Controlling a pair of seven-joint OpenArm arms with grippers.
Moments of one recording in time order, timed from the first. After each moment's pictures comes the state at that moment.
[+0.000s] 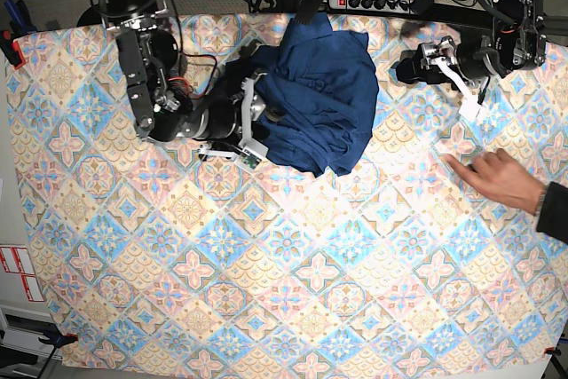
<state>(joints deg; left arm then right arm) 22.2 -27.6 -11.7 86.9 -61.4 -22.1 60.1 -1.2 9.0 -13.1 91.9 26.6 41.1 -59.5</state>
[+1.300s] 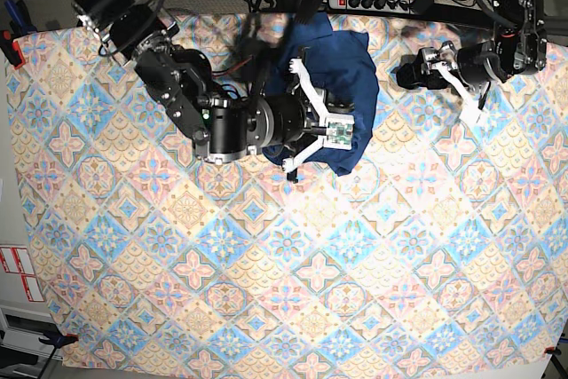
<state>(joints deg) 21.1 -27.5 -11.7 86.9 -61.1 -22.1 60.1 12.9 12.2 -41.0 104.8 33.1 41.1 -63.4</state>
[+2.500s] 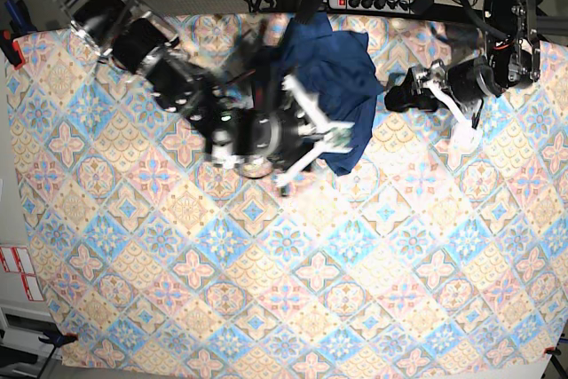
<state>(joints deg) 17.6 -23.9 -12.1 90.8 -61.8 -21.8 60.1 15.0 13.7 -42.9 100.2 16.2 41.1 -60.4</state>
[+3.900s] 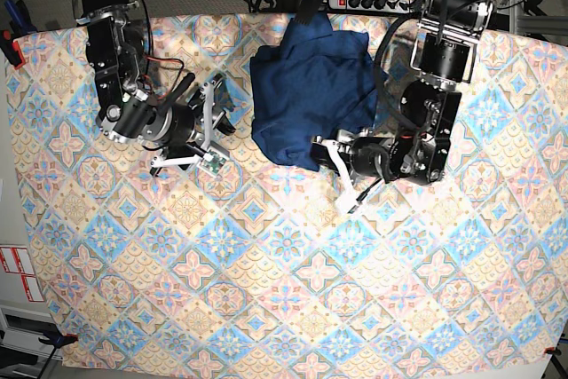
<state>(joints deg) -12.7 -12.0 12.9 71.6 -42.8 -21.9 64.3 -4.0 16.2 -9.2 104.2 16.4 41.1 -59.9</state>
